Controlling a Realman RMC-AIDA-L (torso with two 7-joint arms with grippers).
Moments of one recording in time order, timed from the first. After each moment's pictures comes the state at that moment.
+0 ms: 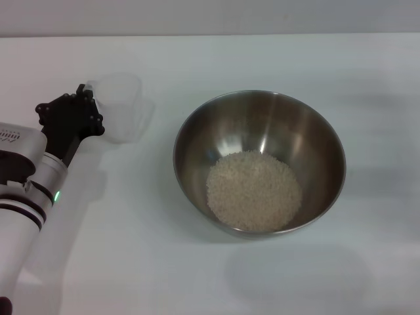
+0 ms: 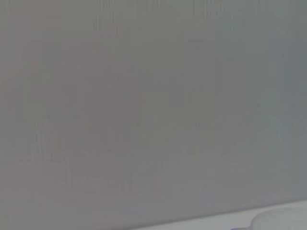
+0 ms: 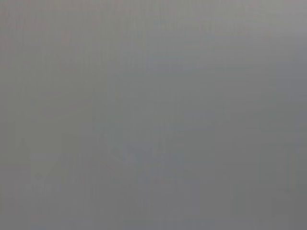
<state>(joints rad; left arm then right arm) -0.42 -2.08 -0.66 -0.40 2.07 0.93 0.16 0.46 2.04 -1.71 -0.13 0.62 -1.39 0.12</state>
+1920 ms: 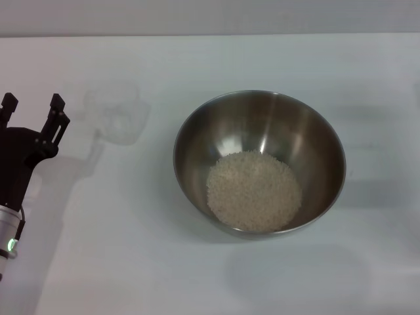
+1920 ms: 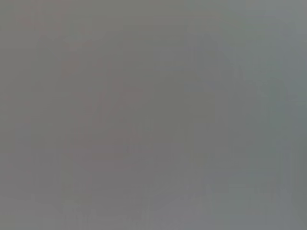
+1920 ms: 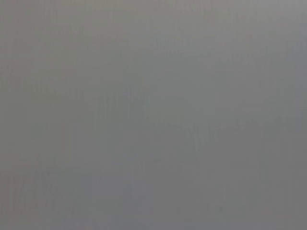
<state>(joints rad) -0.24 -2.08 -0.53 -0.35 2.08 1.35 -0.09 0.41 2.08 -1.73 -0.14 0.51 -1.39 0.14</state>
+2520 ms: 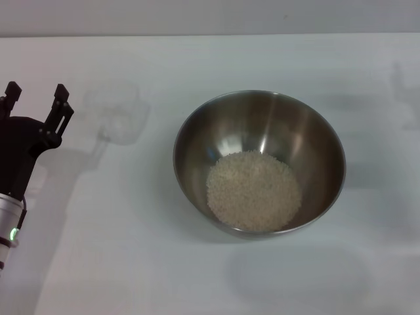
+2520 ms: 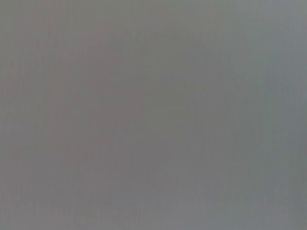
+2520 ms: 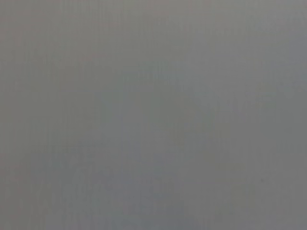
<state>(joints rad) -0.28 -2.08 -0.54 -0.33 2.08 1.35 -0.08 0.47 2.08 -1.77 -0.16 0.51 -1.27 0.16</state>
